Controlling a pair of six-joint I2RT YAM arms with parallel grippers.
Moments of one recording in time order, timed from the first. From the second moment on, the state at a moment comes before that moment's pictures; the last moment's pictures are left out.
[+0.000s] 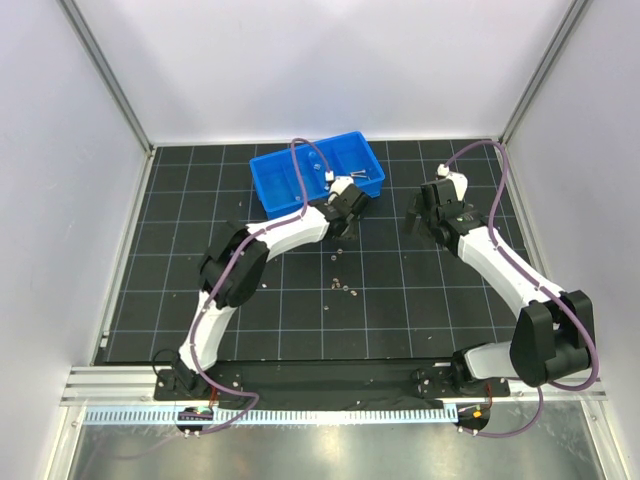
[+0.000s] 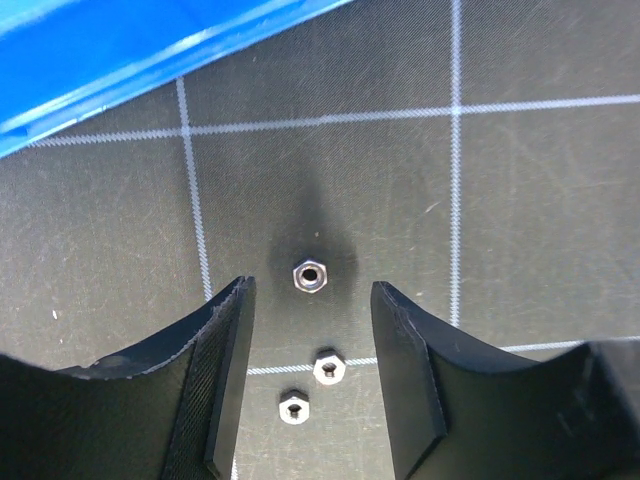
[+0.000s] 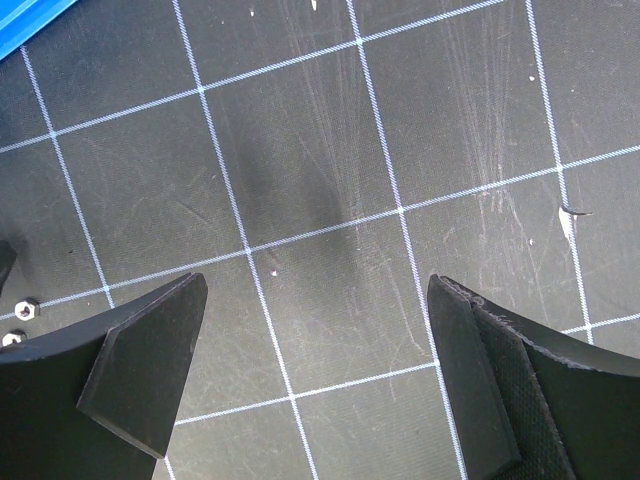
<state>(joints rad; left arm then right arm) -0.80 2.18 1.68 -0.50 -0.41 -0.63 0.28 1.35 0.98 -0.50 0.35 0.45</state>
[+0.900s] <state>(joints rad) -0.79 2.23 1.70 -0.51 -0.45 -0.68 0.28 1.38 0.98 -0.50 0.35 0.45</state>
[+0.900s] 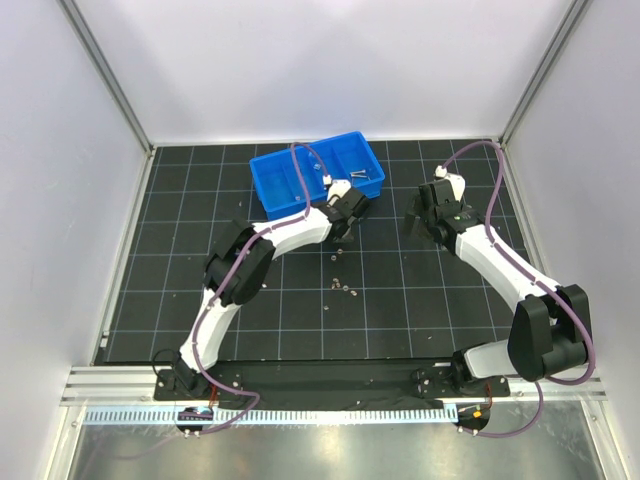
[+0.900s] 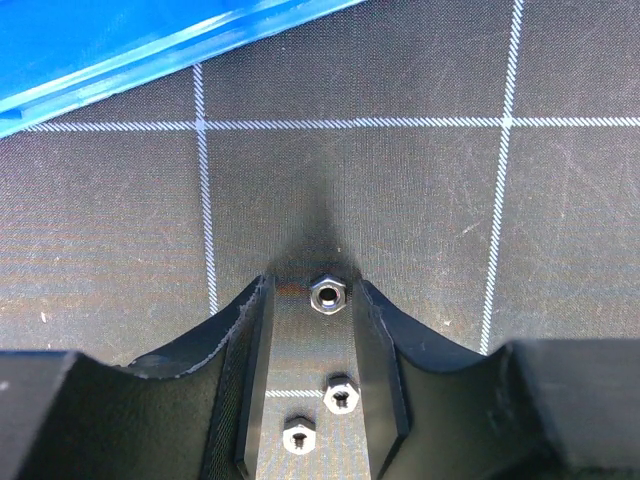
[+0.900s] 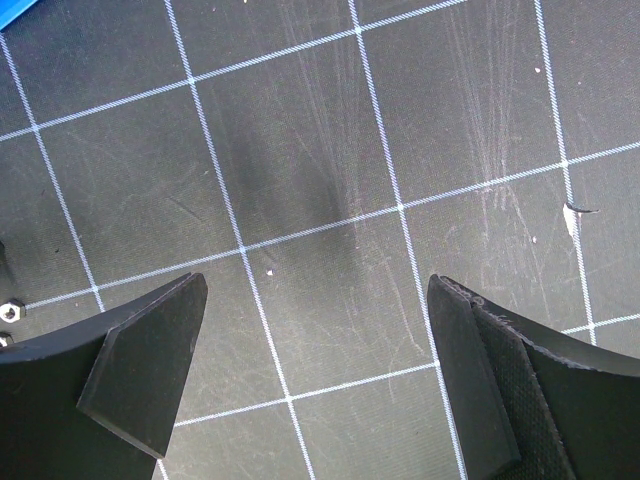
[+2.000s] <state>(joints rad) -0.66 1.99 1.73 -0.47 -0.44 -0.60 0.28 1.38 0.98 -0.50 0.35 0.45</state>
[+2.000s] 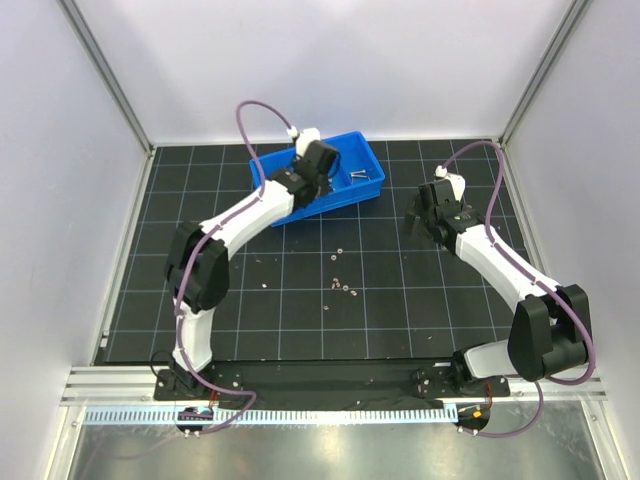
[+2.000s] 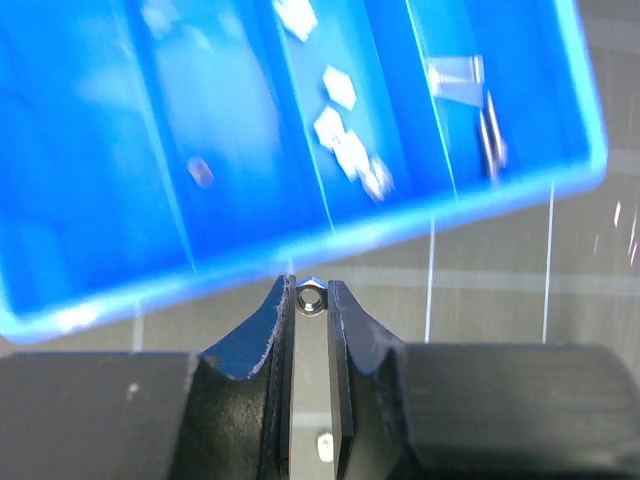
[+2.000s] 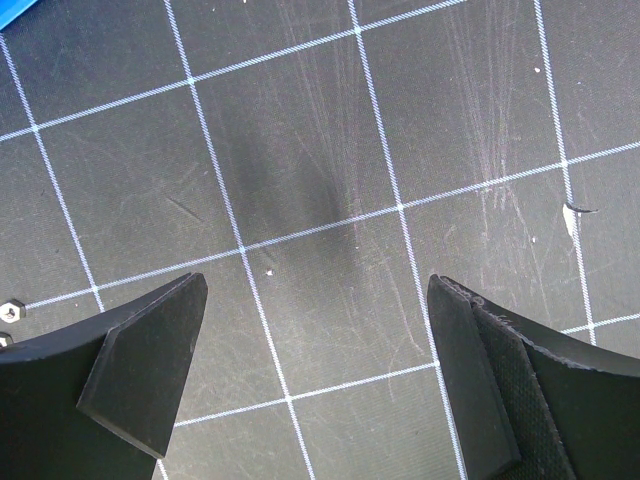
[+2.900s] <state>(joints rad) -0.86 1.85 1.49 -0.40 -0.38 -0.50 0.28 1.38 0.99 -0.50 0.33 0.45</state>
